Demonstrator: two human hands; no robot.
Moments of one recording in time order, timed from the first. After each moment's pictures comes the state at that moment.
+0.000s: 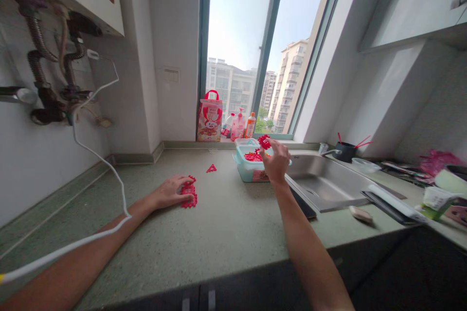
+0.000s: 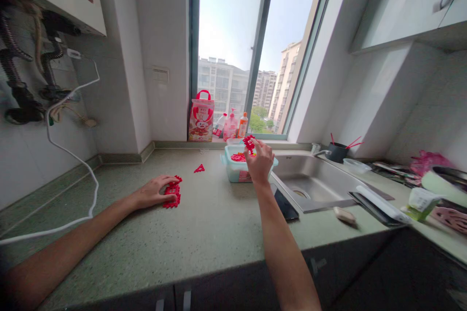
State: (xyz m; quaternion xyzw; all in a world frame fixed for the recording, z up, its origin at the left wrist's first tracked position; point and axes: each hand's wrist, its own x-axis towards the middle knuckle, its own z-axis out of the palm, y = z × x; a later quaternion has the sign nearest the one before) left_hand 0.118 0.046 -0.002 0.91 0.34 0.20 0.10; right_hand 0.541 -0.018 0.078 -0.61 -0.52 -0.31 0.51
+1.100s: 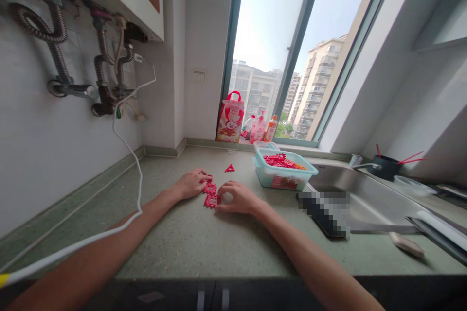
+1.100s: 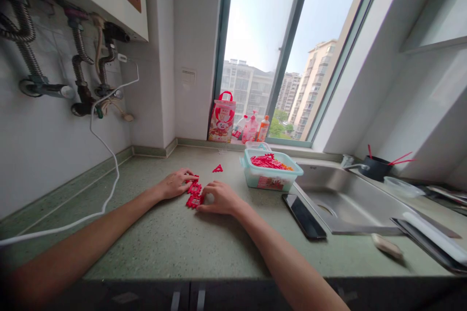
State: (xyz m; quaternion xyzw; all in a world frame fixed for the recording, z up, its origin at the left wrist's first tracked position) left_hand 0.124 0.043 -0.004 0.90 0.38 0.20 0.01; right_hand 0.385 -0.033 0.010 -0.32 -0.91 0.05 0.25
